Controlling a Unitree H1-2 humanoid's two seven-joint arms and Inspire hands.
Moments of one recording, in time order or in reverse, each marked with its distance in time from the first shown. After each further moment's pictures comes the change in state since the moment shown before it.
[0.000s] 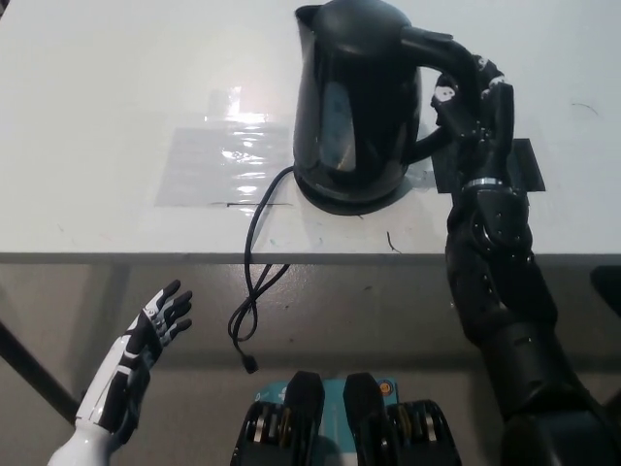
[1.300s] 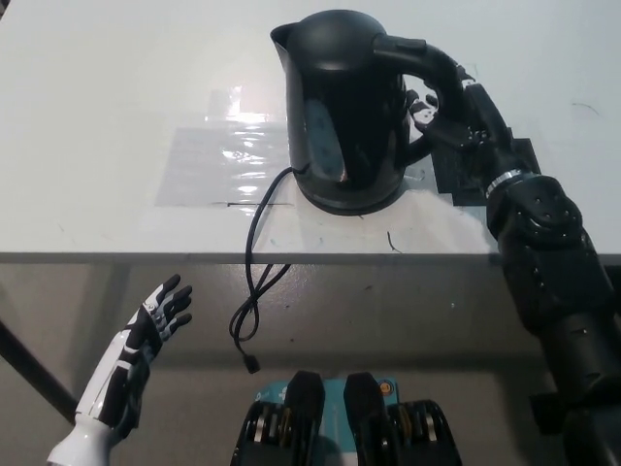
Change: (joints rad) left_arm -0.012 0.000 0.002 -0.001 0.002 0.002 0.000; right_arm 0.017 -0.153 0.132 -0.047 0.048 0.230 0.358
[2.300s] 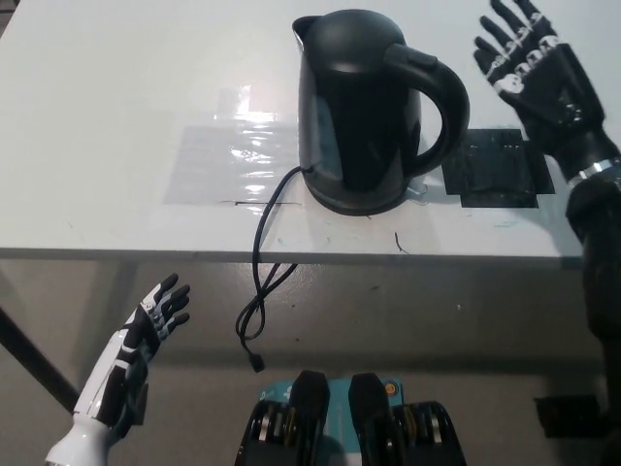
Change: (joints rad) left_arm -0.001 0.000 0.005 0.001 -0.001 -0.001 0.000; right_arm 0.097 -0.079 -0.178 -0.308 0.255 0.079 0.238
